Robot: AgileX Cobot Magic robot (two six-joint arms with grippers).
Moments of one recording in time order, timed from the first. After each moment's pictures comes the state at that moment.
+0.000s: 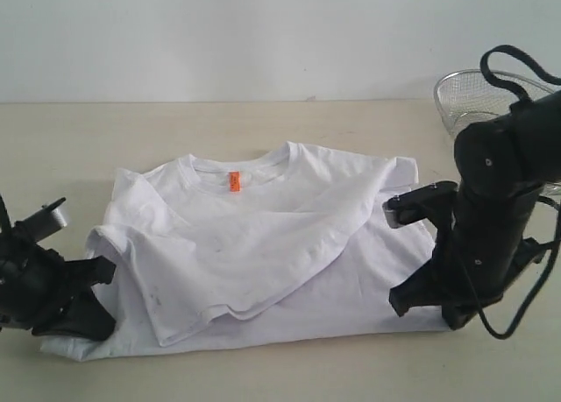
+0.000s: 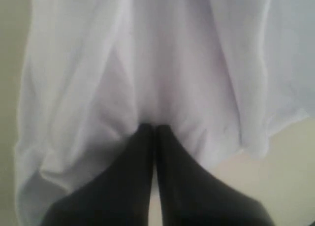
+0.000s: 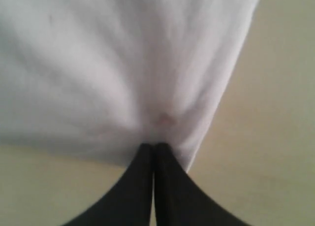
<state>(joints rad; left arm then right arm) 0.02 1.84 -0.65 -0.93 0.68 0.78 0.26 1.80 -0.89 -0.04 0.74 0.05</state>
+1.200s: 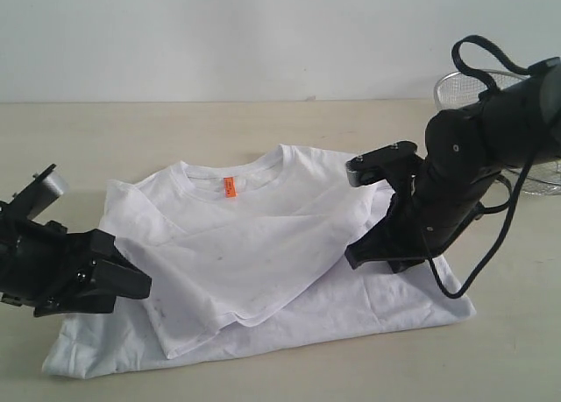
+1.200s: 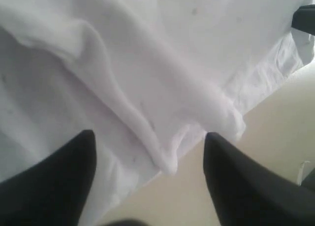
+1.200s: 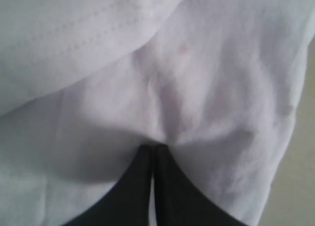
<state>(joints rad) 0.01 1.68 -0.62 -1.19 0.77 1.02 0.29 1.87 -1.00 -0.01 0.51 0.00</state>
